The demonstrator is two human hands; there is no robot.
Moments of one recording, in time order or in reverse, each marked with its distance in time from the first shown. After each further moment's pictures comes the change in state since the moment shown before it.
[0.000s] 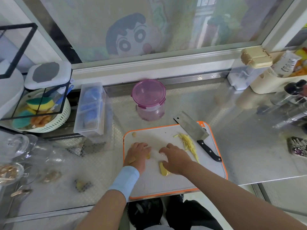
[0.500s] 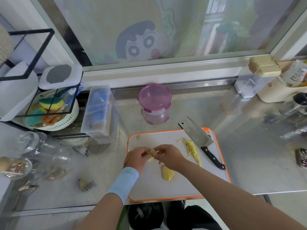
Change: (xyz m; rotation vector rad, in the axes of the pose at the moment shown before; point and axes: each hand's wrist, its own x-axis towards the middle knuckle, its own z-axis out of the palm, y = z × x) left_hand -0.006 0.006 -0.024 -0.582 -0.002 -0.433; right_hand 0.019 -0.025 -0.014 0.684 -0.009 0.141
